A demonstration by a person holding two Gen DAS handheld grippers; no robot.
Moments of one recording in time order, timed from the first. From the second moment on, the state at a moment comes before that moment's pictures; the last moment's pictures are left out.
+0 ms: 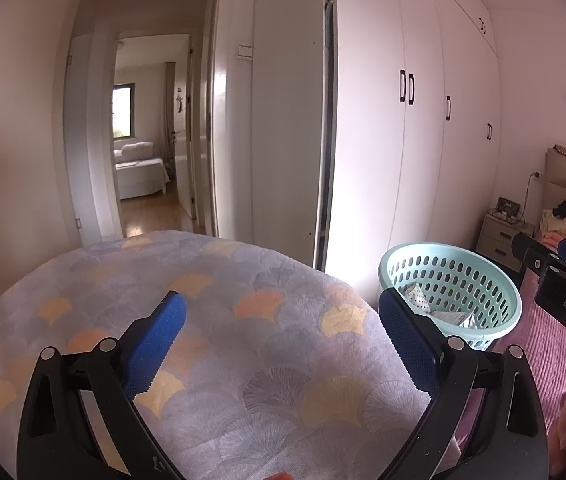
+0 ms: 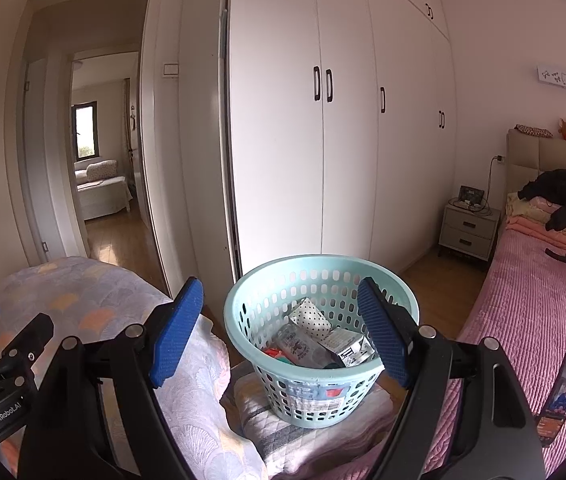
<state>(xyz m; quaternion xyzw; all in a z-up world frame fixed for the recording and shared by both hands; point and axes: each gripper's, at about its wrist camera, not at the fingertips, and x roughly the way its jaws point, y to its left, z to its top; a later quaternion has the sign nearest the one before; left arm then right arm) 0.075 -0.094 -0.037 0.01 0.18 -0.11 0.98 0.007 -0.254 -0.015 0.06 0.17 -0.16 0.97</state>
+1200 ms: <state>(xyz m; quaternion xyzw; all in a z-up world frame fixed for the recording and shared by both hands) 0.056 -0.090 -0.005 0.02 0.17 -0.10 0.98 -0.008 -0.247 -0.003 0.06 0.16 -0.15 0.97</state>
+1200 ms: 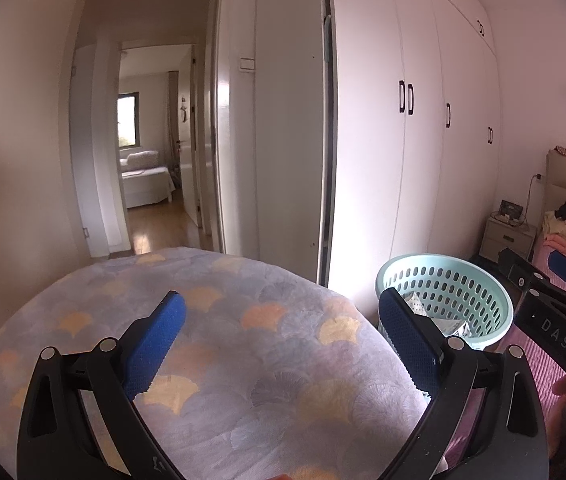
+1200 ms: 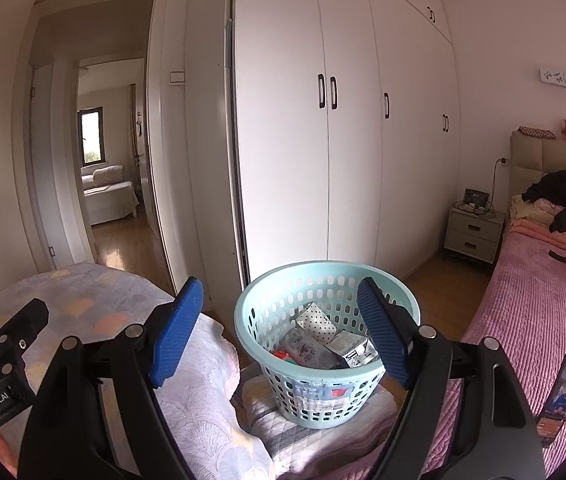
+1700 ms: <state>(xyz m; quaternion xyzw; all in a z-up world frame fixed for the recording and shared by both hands) 0.041 -0.075 0.001 0.00 0.19 -0.11 0.98 -0.030 -0.232 0.010 0.06 0.14 -0.14 0.98</state>
